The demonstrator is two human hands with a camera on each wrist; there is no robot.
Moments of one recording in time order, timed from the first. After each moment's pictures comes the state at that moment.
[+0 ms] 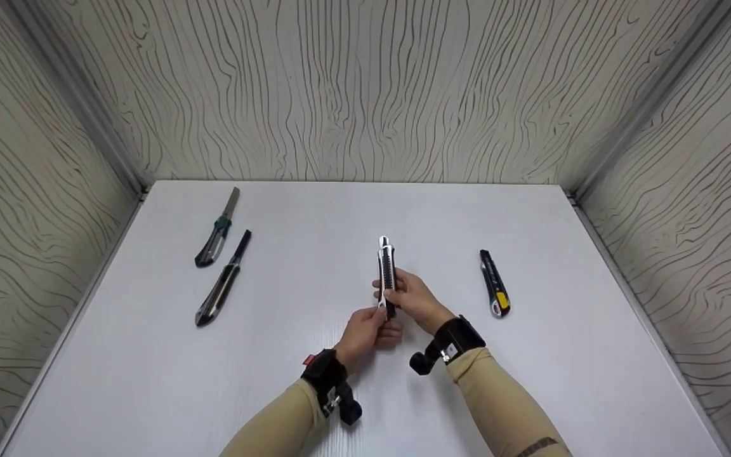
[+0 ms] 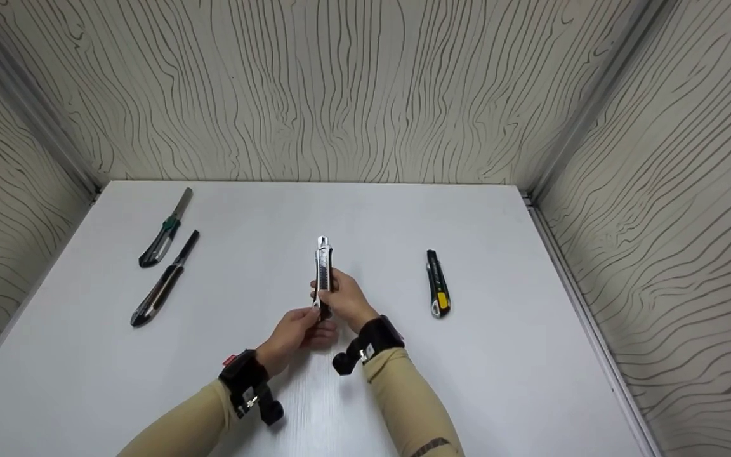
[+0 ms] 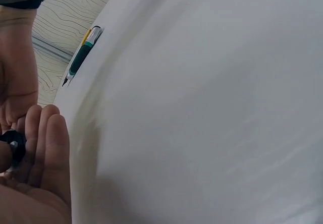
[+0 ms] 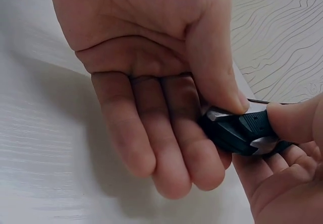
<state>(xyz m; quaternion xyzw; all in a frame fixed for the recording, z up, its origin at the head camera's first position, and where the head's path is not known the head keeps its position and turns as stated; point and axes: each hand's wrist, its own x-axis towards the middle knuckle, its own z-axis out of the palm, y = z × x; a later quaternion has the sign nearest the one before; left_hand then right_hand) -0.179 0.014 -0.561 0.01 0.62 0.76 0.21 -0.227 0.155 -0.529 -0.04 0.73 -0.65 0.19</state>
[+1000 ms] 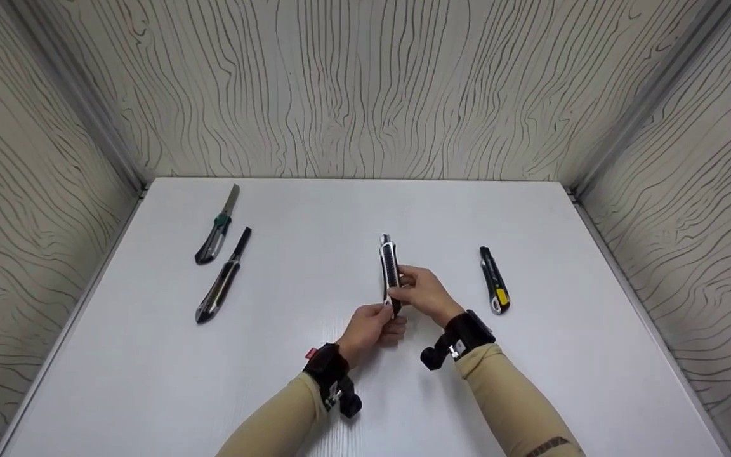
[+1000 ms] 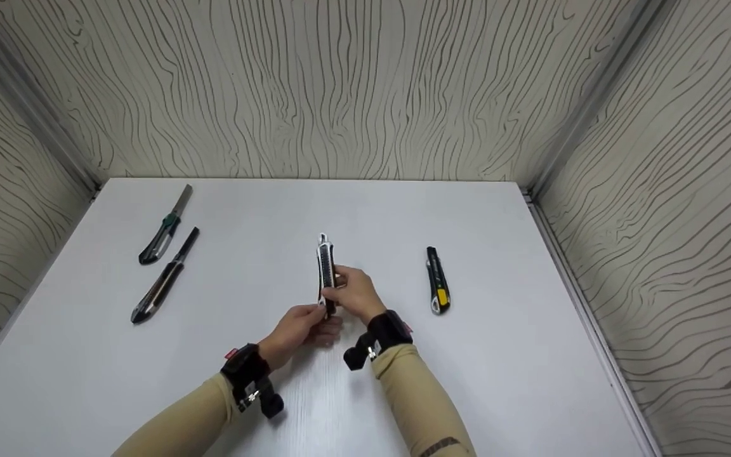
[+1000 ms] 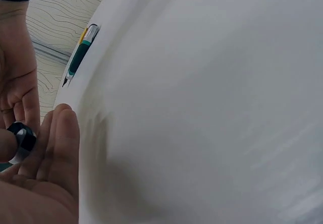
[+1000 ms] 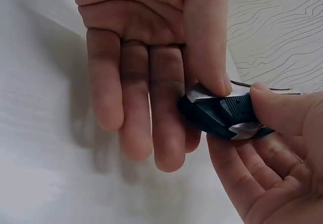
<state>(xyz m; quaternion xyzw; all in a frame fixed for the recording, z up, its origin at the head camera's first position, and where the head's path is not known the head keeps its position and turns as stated) -0.179 0.020 -0.555 0.00 0.62 0.75 0.24 -0.226 0.171 -0.518 -0.03 0.80 -0.58 0.15</state>
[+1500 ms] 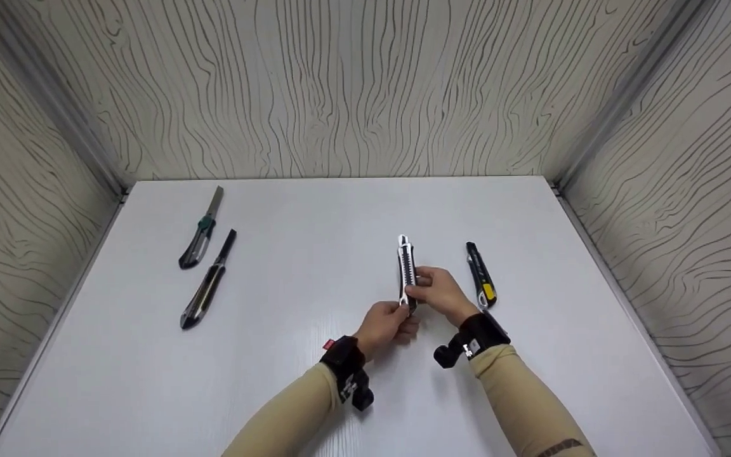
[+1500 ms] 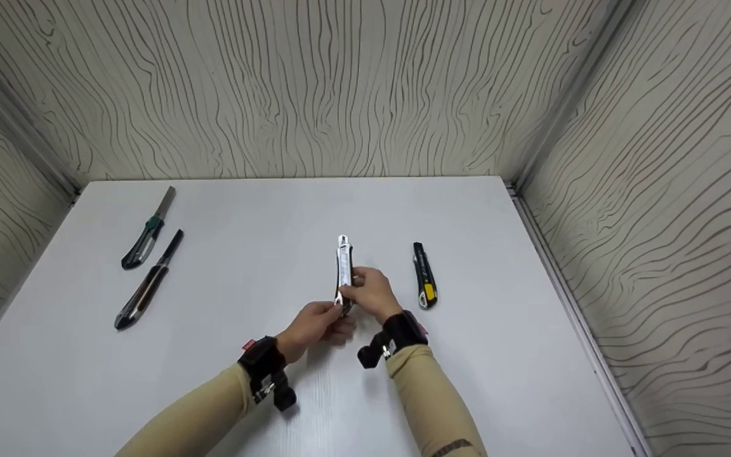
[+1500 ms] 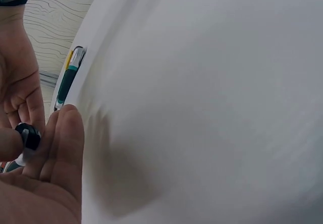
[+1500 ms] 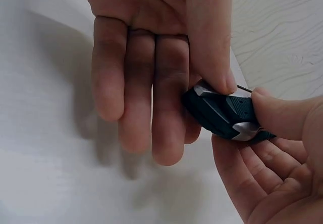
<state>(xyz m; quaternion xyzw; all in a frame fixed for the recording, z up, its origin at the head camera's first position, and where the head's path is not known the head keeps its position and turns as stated) -0.183 0.061 -0.547 0.03 0.65 0.71 0.26 -0.221 0.214 -0.519 0.04 0.81 -0.57 0.15</state>
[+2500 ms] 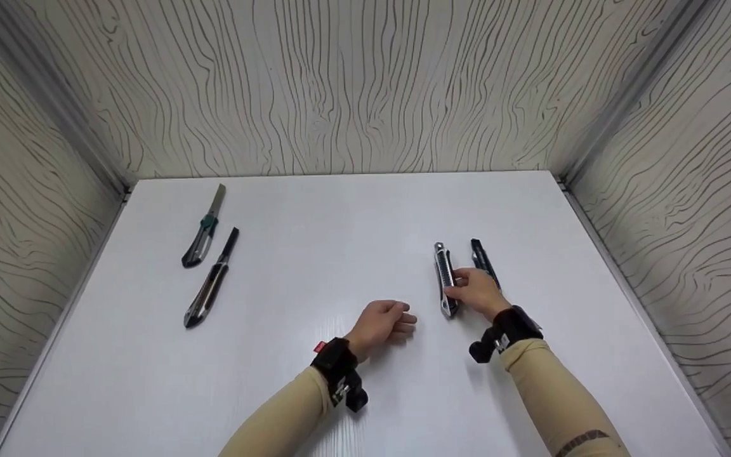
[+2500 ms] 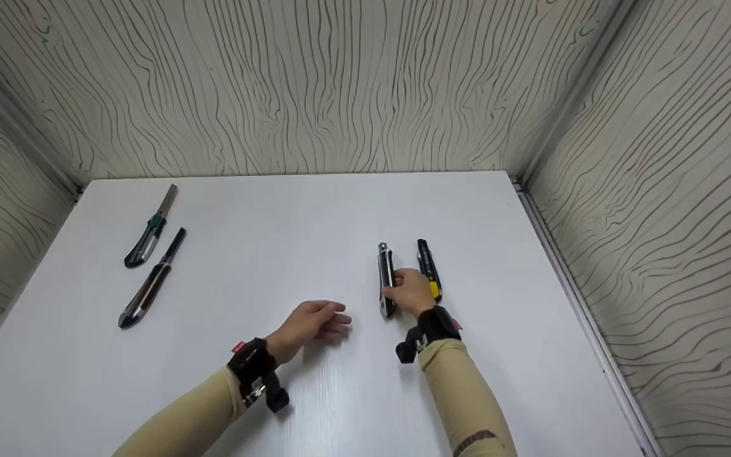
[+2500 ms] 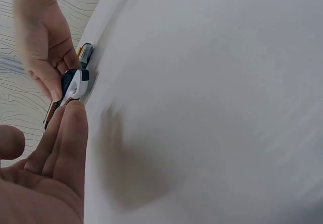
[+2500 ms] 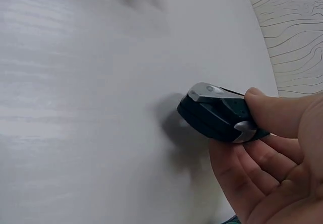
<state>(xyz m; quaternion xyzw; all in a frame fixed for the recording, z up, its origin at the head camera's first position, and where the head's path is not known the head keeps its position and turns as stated) -0.180 0.043 -0.546 0.04 0.67 0.69 0.26 -0.225 0.278 -0.531 0.08 0.90 -0.41 0.14</state>
